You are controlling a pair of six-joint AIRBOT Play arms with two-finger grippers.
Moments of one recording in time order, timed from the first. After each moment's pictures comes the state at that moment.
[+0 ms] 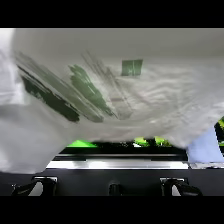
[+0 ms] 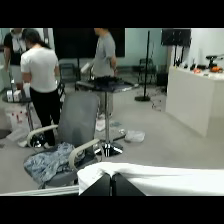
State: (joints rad) left arm 0.32 -0.77 2.08 1.07 -1.25 -1.42; right arm -0.14 -0.70 1.86 -1.57 1.23 1.00
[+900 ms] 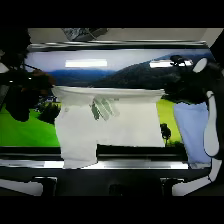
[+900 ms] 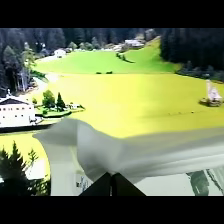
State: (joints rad) left arm 0.17 -1.67 1.71 1.12 -1.26 -1.34; right arm -0.14 -1.76 1.75 -1.30 1.24 1.07
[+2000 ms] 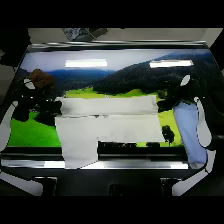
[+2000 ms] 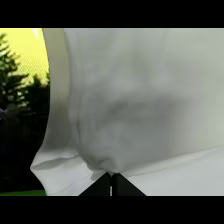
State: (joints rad) left arm 0.13 -1.76 1.51 1.30 -1.45 -1.41; right arm -0.14 -1.86 1.63 -1.29 1.44 1.04
